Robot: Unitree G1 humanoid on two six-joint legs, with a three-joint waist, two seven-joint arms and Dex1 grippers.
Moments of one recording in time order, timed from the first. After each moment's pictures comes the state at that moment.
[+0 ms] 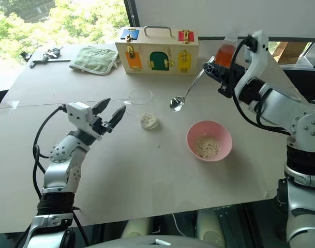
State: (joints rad) left arm -0.25 0.40 0.17 0.07 -0.32 -0.02 -0.58; right arm -0.78 -0.65 -0.17 -0.23 1.55 0.93 -0.23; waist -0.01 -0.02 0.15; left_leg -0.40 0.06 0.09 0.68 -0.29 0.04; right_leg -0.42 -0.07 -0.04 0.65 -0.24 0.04
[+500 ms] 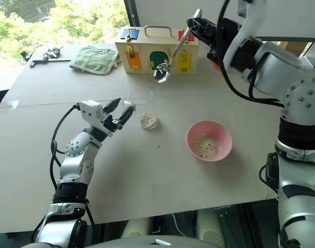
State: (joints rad) left arm -0.36 0.34 0.16 0.22 -0.34 -0.05 -0.60; right arm -1.01 -0.56 -0.12 -0.17 1.38 0.94 -0.09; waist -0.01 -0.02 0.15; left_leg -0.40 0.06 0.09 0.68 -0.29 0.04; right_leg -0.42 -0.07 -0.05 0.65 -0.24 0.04
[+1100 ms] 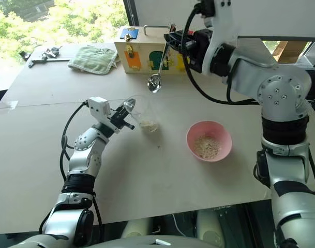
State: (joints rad) left arm -0.43 0.30 0.15 0.34 -0.34 -0.07 -0.64; right arm -1.05 -0.48 0.00 -0.16 1.06 0.96 0.15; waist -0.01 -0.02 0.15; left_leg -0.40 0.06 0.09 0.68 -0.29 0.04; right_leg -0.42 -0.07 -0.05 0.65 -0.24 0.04
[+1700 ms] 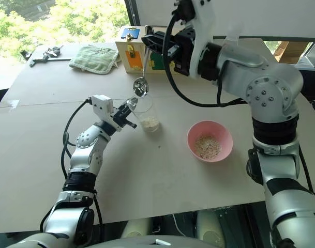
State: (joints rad) left arm -0.46 0.30 0.12 0.33 -0.31 -0.05 -0.61; right arm -1.08 -0.43 0.02 -0.24 0.96 1.00 0.32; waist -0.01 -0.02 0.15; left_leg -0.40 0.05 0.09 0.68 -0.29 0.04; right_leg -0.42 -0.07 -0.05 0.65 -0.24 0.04
